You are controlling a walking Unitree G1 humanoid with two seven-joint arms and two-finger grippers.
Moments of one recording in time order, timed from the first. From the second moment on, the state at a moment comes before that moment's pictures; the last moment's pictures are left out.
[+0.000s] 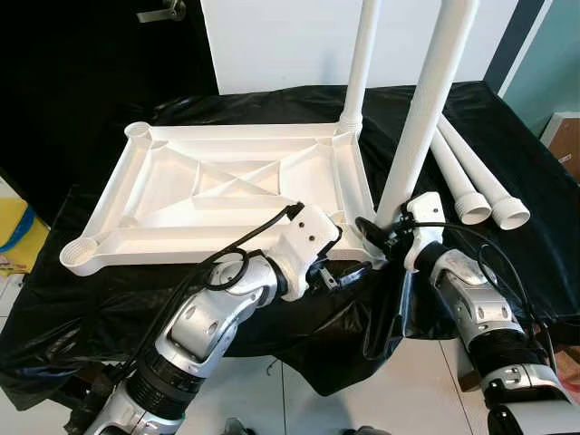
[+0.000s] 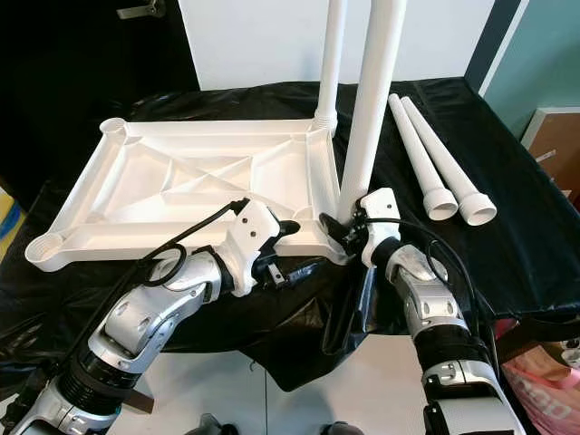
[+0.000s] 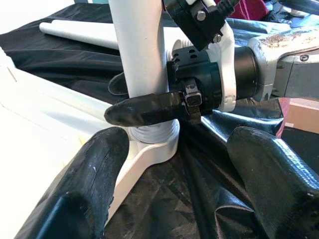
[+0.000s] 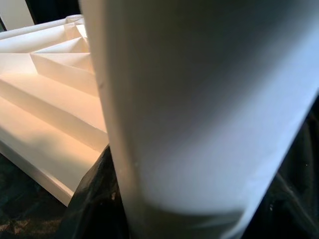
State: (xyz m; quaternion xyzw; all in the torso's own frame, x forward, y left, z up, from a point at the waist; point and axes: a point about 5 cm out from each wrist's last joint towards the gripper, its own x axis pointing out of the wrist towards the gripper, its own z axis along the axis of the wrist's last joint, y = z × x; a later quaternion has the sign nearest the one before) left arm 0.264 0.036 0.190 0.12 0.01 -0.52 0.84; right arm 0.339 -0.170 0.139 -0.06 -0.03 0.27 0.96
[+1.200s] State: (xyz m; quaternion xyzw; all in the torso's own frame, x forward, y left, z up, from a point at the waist) left arm 0.263 0.034 0.189 0.12 0.01 -0.52 0.84; right arm 0.317 -0.129 0.134 0.04 -0.03 -0.07 1.00
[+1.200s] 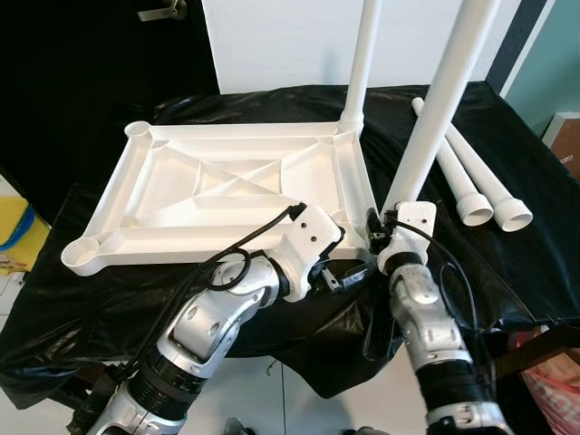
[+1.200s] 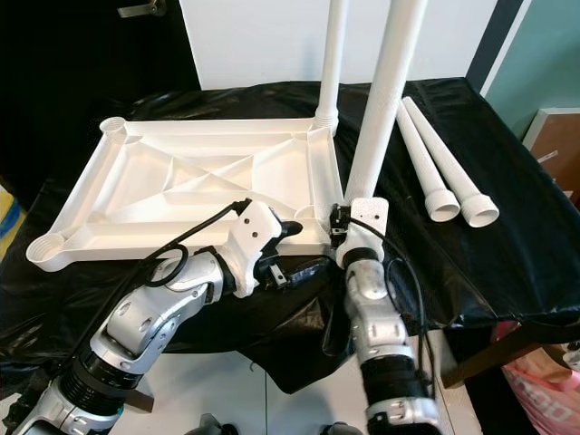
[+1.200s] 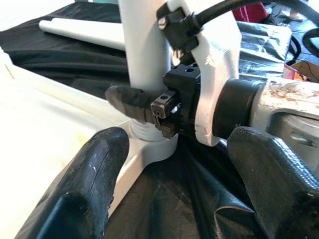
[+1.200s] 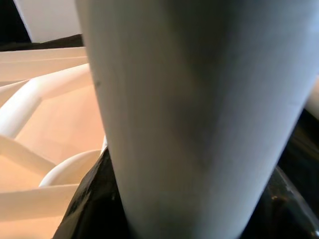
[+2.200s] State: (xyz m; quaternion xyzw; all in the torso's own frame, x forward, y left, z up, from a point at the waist) left arm 0.263 0.034 0.188 0.12 0.01 -0.52 0.84; right arm 0.308 -0.149 0.136 0.02 -0.05 0.06 1.00
